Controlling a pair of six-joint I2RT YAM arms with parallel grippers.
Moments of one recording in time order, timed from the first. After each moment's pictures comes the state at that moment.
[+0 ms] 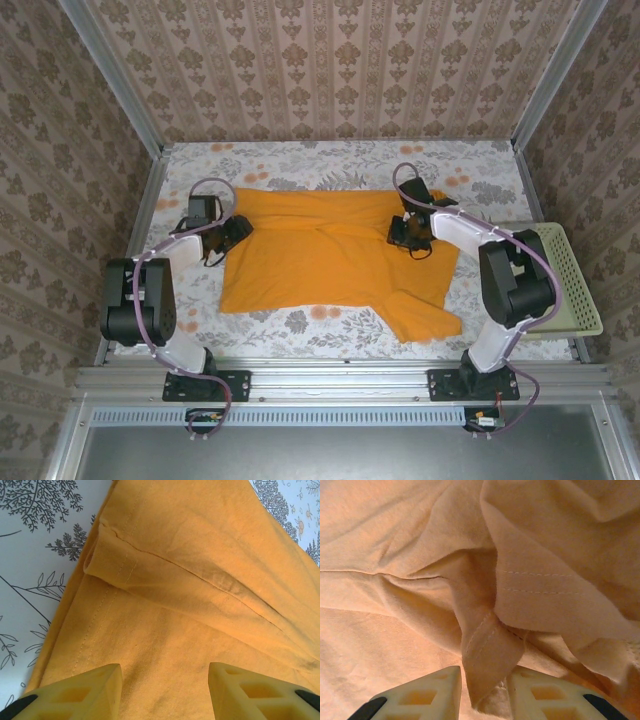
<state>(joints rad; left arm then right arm) -0.08 1.59 0.82 -0.14 0.28 -0.62 0.28 1.75 1.12 -0.57 -0.05 0.56</state>
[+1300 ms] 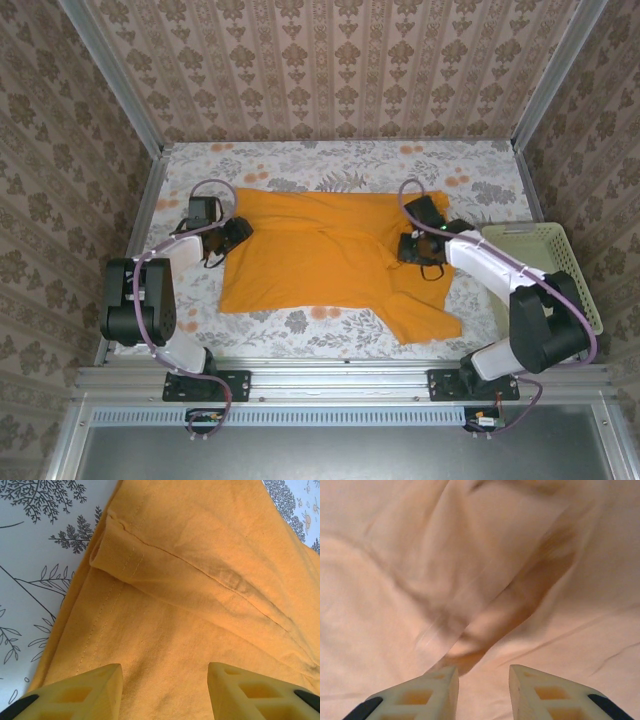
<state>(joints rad) -0.08 1.59 0.82 -0.14 0.28 -0.62 0.29 1.46 0.94 -0.62 0.07 0.49</state>
